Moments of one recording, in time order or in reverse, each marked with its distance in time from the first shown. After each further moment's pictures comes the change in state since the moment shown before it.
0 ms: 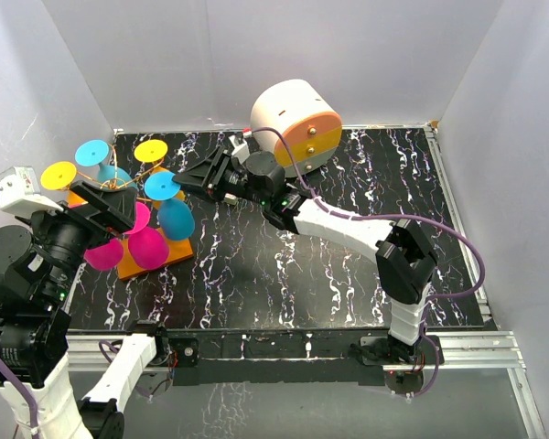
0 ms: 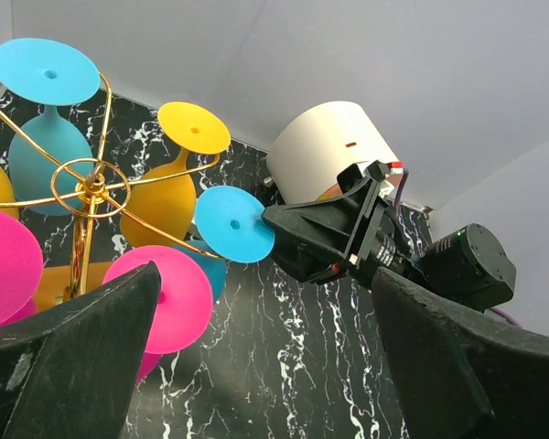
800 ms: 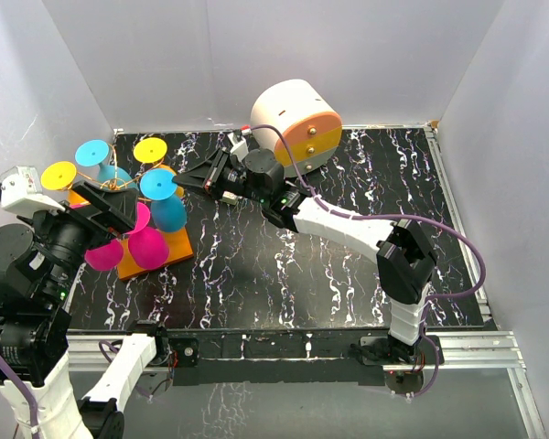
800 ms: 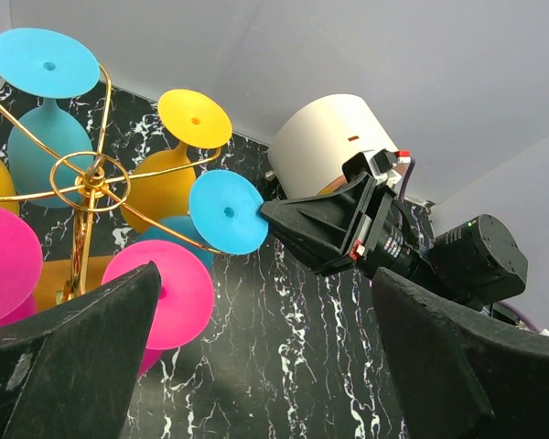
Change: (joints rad) left arm 0.000 0.003 0.000 -0.013 0.005 0.000; right arm 0.005 0.003 0.030 -0.018 0.000 0.004
